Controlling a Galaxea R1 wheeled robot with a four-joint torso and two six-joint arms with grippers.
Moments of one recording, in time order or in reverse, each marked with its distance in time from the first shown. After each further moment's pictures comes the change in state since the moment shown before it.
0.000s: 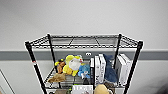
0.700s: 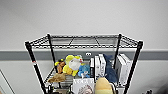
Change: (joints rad) left arm -0.111 -0.033 0.097 -0.003 -0.017 -0.080; right arm 0.102 -0.060 0.104 0.004 0.023 0.007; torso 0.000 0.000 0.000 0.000
